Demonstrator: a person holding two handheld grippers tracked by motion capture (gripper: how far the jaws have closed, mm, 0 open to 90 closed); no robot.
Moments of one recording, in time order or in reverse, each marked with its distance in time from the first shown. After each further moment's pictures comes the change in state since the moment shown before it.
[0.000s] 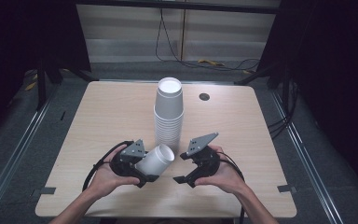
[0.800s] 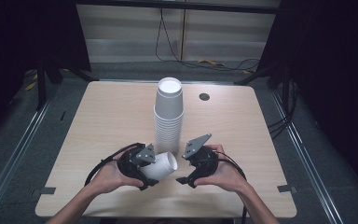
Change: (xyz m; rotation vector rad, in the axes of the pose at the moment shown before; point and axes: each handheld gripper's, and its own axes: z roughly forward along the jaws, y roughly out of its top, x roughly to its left) left arm -0.007 0.014 0.013 0.202 -0.018 0.141; right arm -0.002 0.001 0.006 0.135 -0.049 -0.072
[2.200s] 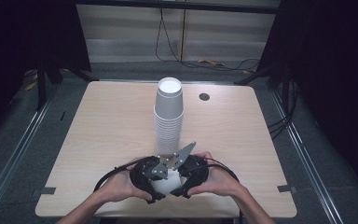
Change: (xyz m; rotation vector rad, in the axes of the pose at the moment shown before) left arm -0.032 0.015 0.029 0.073 -0.059 0.112; right arm 0.019 0.008 0.026 0.094 0.124 -0.082
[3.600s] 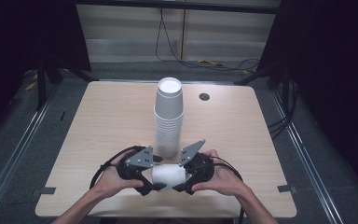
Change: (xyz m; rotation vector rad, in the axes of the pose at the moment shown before) left arm 0.014 -0.018 -0.043 -0.397 0.014 -0.061; right arm -0.002 -0.009 -0.014 -0.080 -0.043 0.031
